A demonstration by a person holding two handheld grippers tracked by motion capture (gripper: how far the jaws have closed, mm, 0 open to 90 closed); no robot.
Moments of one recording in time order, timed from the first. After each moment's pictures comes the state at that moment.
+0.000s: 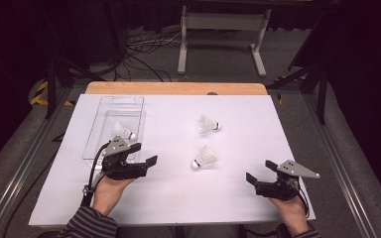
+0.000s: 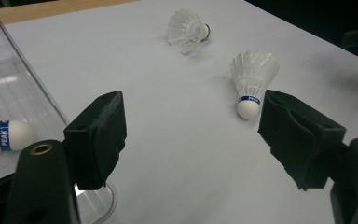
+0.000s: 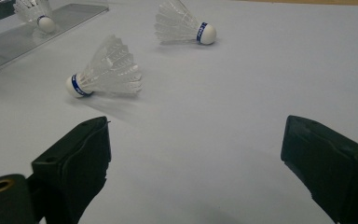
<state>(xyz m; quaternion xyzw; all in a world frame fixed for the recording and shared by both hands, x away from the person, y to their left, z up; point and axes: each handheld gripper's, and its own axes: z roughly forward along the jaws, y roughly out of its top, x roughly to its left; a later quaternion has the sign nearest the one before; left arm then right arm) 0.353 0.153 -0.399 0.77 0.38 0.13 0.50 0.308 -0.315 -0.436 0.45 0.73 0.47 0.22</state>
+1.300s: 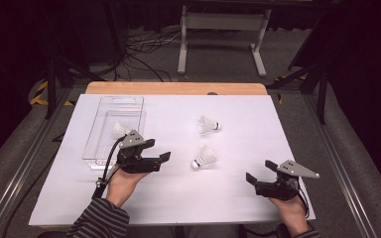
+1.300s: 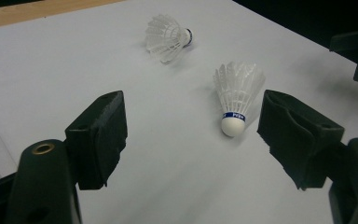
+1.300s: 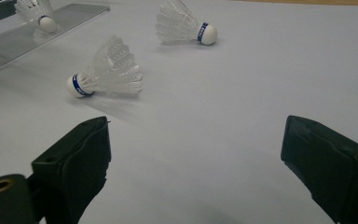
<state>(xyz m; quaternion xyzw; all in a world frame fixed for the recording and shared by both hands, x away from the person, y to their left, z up) 0.369 0.121 -0.394 0.78 0.36 0.11 0.50 0.308 -0.314 -0.436 0.45 0.73 0.47 0.22</state>
